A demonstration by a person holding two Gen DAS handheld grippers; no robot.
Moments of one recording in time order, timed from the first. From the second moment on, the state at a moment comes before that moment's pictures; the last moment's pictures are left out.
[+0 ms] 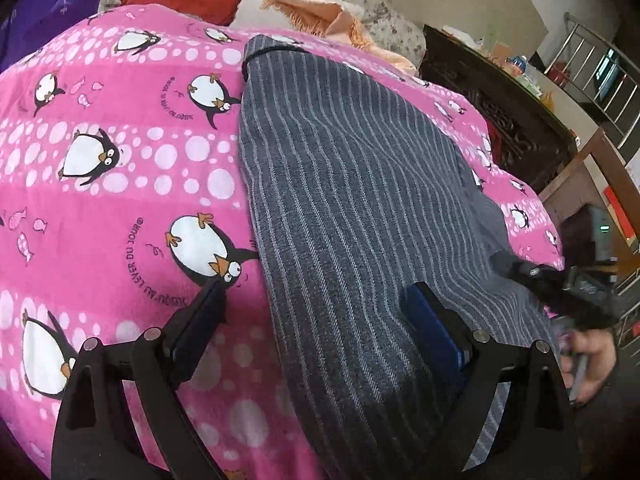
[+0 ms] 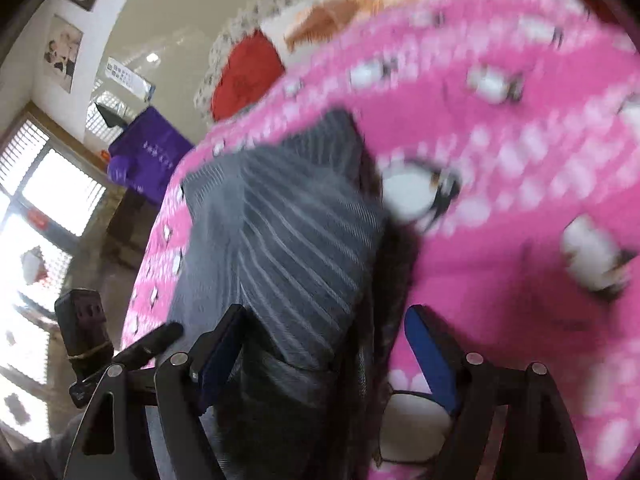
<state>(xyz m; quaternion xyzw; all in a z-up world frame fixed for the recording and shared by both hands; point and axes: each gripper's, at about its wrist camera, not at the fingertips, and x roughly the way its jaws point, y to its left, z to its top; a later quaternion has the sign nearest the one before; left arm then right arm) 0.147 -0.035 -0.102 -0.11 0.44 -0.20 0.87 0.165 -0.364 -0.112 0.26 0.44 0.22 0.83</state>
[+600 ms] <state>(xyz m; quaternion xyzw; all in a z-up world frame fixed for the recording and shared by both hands) 0.151 -0.050 -0.103 -0.13 0.43 -0.24 0.86 0.182 -0.328 -0.112 0.14 0.39 0.27 0.87</state>
